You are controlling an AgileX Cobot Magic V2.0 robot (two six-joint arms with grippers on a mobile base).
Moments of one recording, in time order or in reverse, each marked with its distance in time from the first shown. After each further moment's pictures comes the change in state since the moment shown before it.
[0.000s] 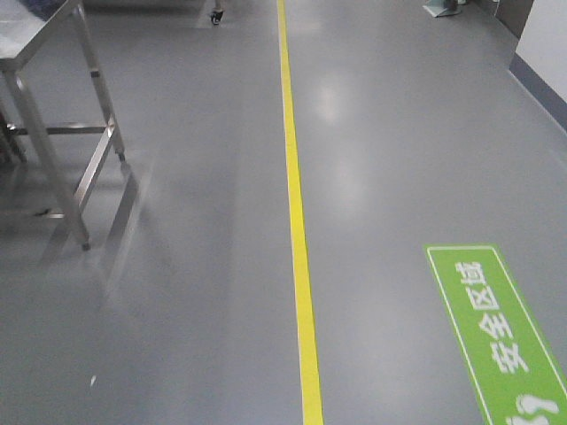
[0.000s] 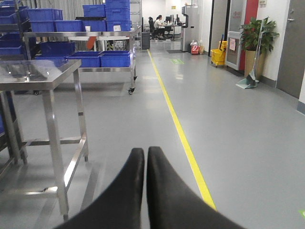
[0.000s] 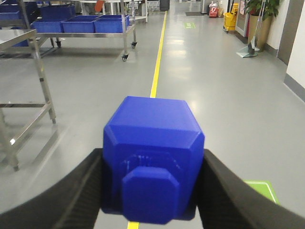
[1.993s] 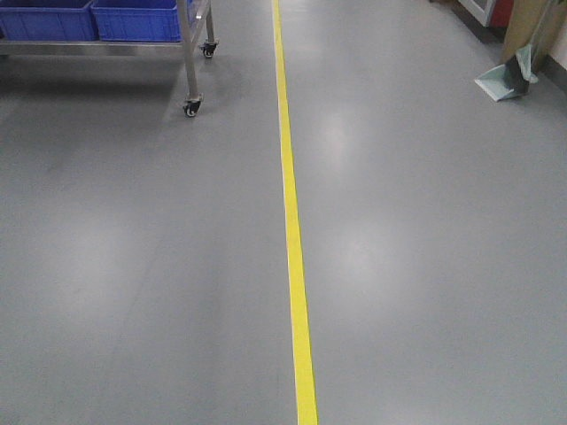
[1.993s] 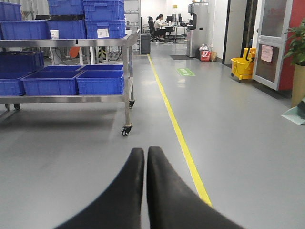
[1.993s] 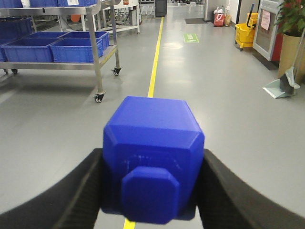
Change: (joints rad) left arm 0.000 0.000 0.000 0.000 0.000 0.000; right arm 0.000 0.000 0.000 0.000 0.000 0.000
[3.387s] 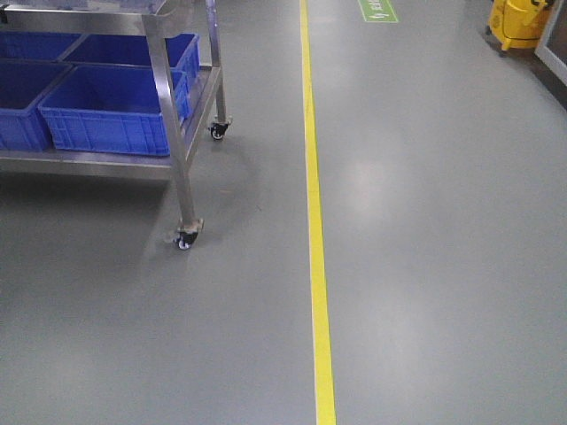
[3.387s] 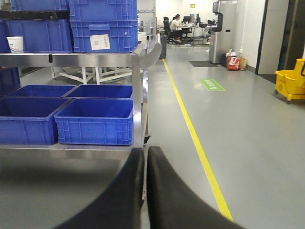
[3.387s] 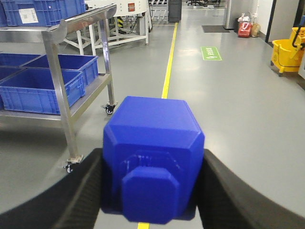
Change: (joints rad) left arm 0.000 0.000 0.000 0.000 0.000 0.000; right arm 0.000 0.000 0.000 0.000 0.000 0.000
